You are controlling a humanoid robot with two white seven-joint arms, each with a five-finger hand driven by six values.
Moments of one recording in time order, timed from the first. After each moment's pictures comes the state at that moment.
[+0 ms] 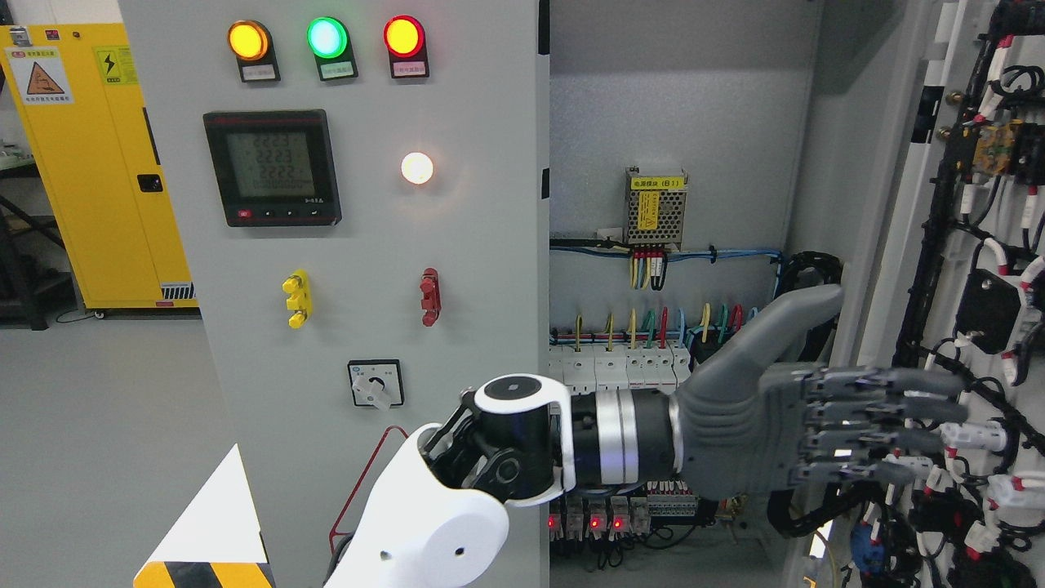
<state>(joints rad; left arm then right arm) -0.90 0.02 -0.53 -1.57 0.98 0.68 -0.52 0.08 0.00 0.10 -0.14 -0.11 0.08 0.03</state>
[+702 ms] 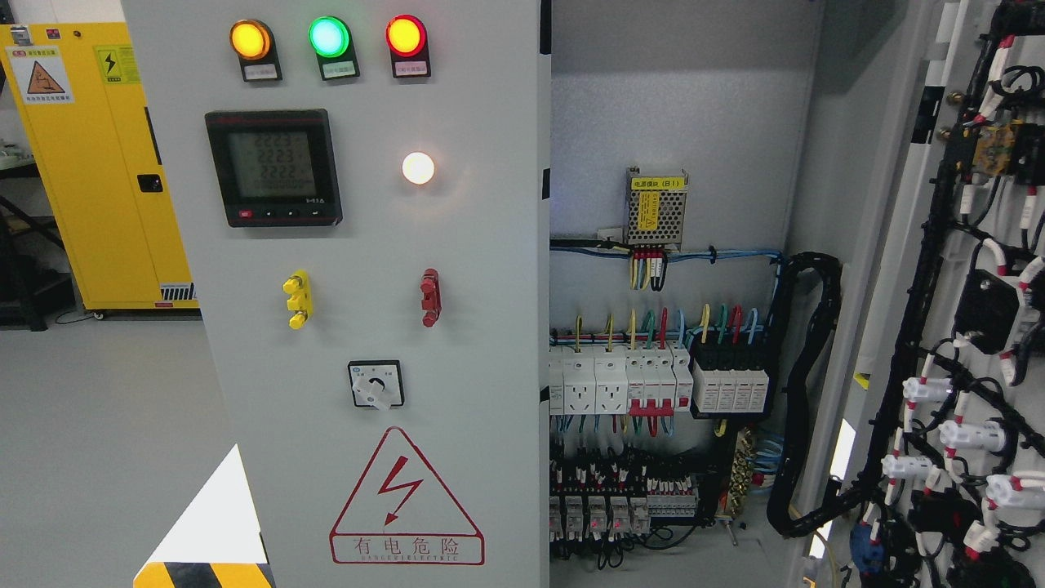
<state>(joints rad) 0.05 0.36 -0.42 -1.73 0.66 0.04 -0.52 0.08 0.00 0.10 -0.14 -0.11 0.08 0.03</state>
